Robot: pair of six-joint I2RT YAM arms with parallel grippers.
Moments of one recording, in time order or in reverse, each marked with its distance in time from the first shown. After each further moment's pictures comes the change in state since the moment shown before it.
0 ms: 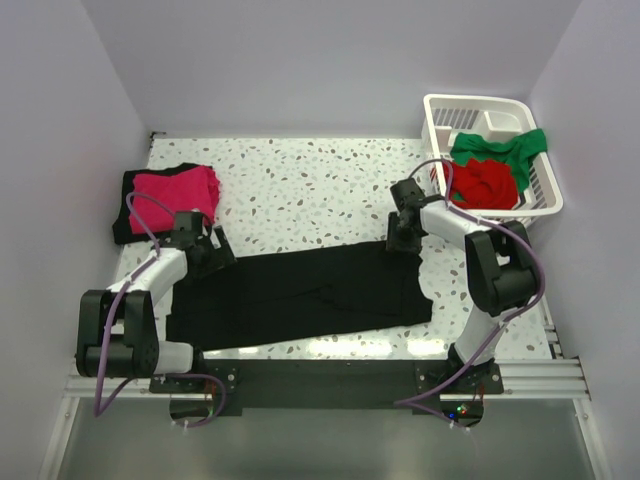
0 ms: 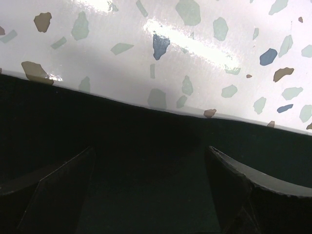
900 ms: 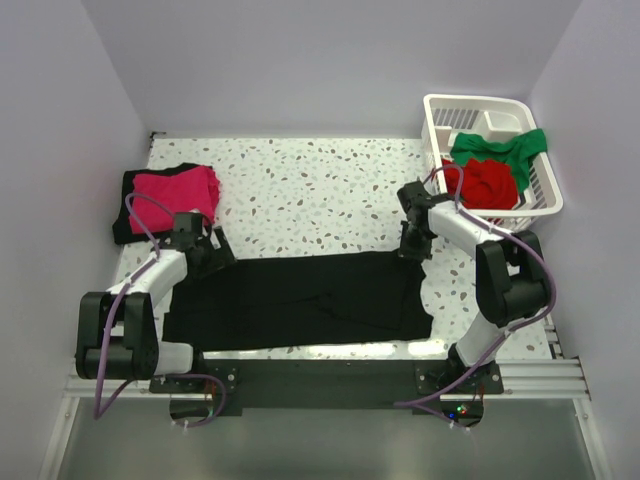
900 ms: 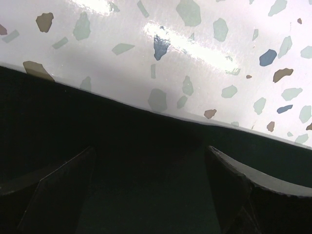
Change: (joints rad) left arm 0.000 -0.011 -0.013 0.013 -0.009 -0.002; right arm -0.018 -0.088 -0.012 -0.198 0.026 0.083
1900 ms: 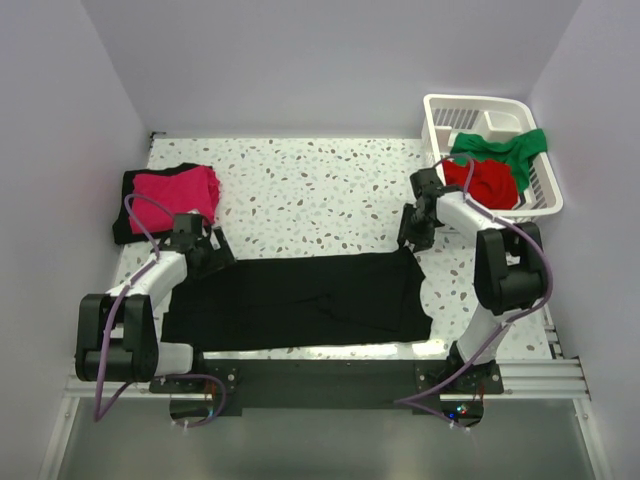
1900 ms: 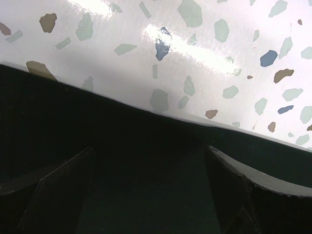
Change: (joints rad) left arm 0.000 -0.012 -0.011 0.010 -0.003 0.000; right arm -0.097 0.059 0.079 0.099 -0.096 -0.060
